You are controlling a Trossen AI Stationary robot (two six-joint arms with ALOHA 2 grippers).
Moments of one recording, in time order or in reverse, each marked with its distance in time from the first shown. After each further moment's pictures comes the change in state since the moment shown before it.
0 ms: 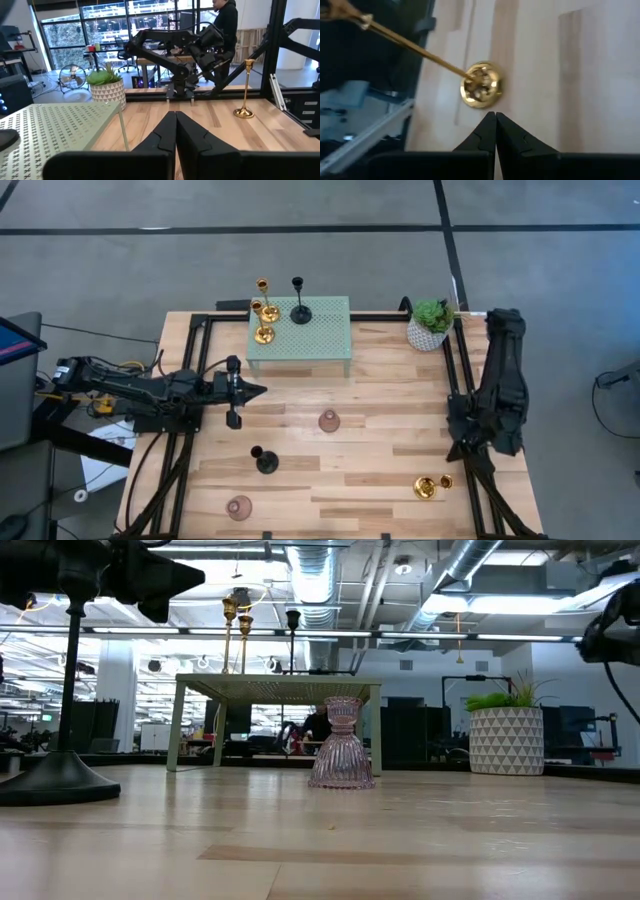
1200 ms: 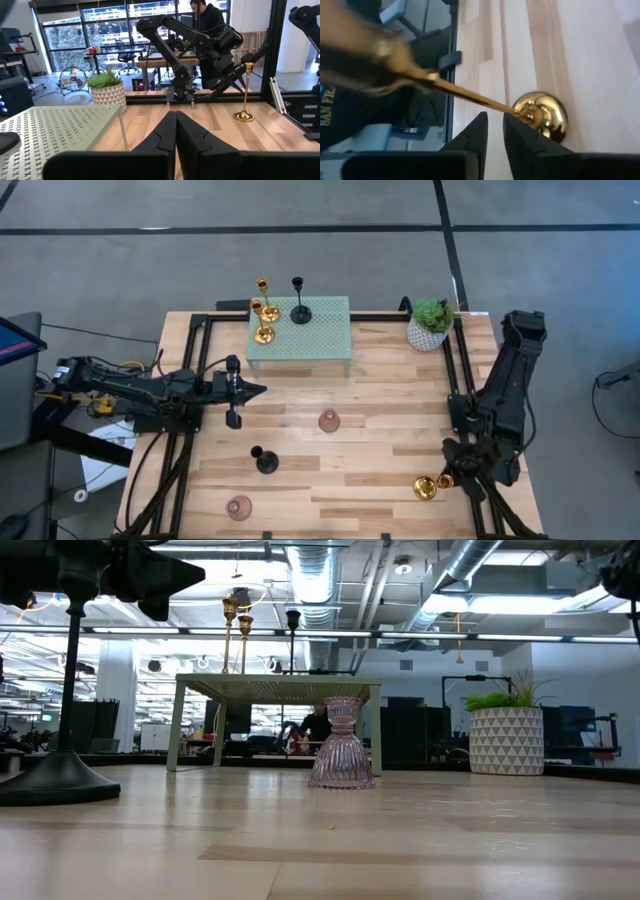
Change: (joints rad) left arm 0.000 0.000 0.000 0.015 0.000 0.000; right arm -0.018 0.461 0.058 0.474 0.101 0.101
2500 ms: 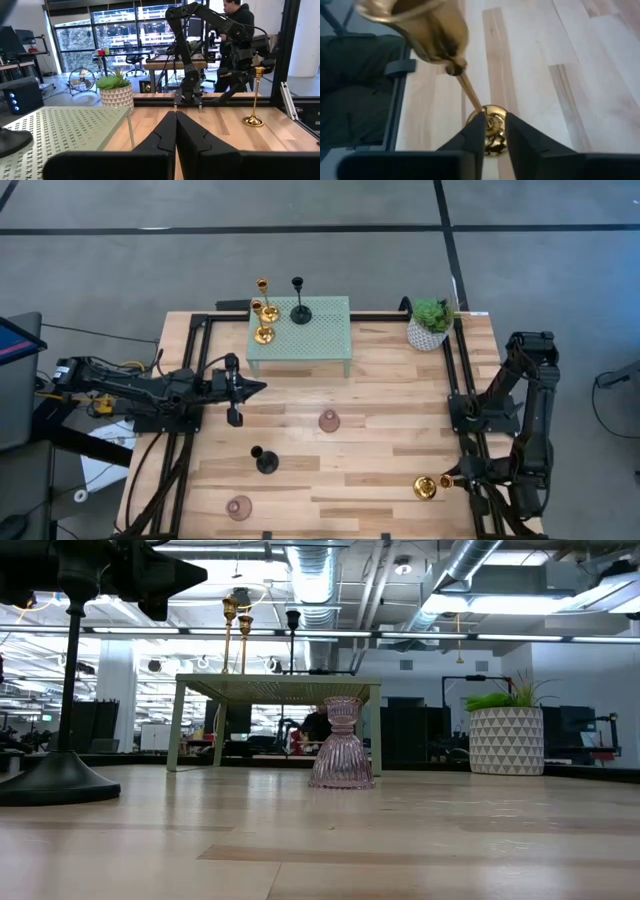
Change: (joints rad) left arm 0.000 0.006 0.000 0.023 -0.043 -0.001; right arm 0.188 0.385 0.364 -0.584 0.282 0.257
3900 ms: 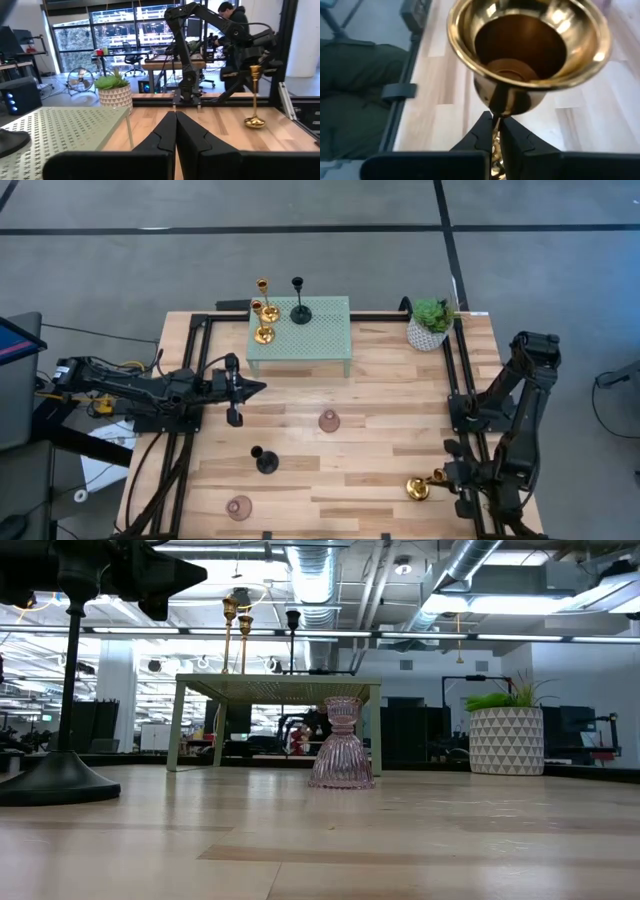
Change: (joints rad) left arm 0.000 0.000 0.000 0.000 0.009 -0.002; right arm -0.179 0.007 0.001 0.207 0.025 -0.368
